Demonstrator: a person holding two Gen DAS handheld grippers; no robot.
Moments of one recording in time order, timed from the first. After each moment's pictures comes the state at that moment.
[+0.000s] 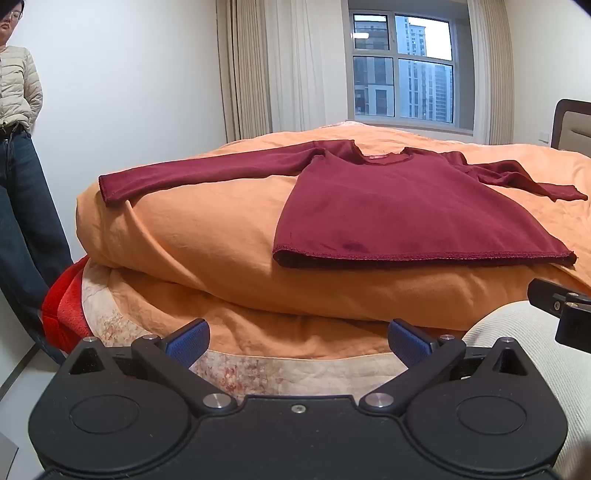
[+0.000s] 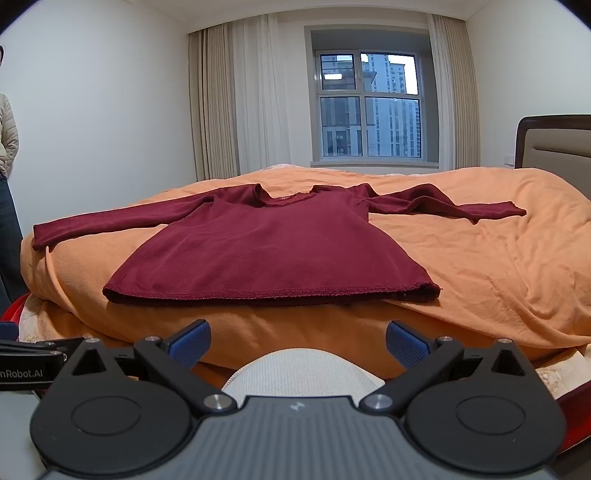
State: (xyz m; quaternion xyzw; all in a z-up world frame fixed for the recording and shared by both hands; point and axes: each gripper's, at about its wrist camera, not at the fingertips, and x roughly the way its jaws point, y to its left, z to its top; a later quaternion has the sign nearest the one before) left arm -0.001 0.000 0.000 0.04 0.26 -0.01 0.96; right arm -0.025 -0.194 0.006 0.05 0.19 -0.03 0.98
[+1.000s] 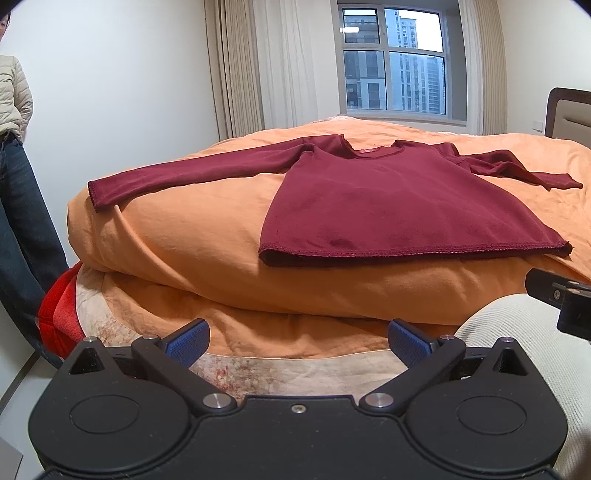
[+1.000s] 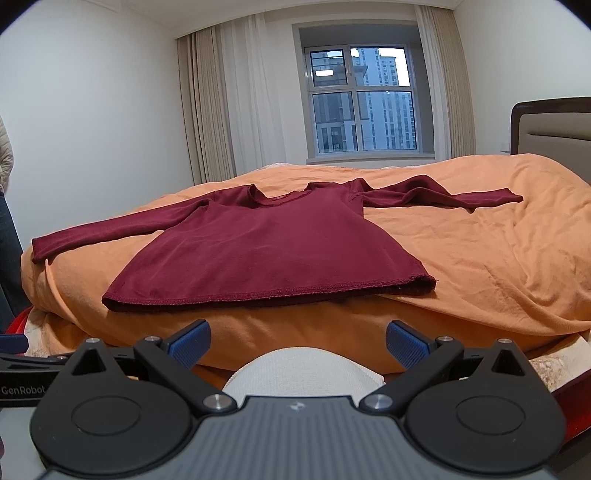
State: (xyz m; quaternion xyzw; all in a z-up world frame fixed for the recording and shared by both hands) left arm 0.003 -0.009 0.000 0.06 0.27 -0.02 0.96; right arm -0.024 -0.202 0.005 0.07 0.19 -0.03 0.98
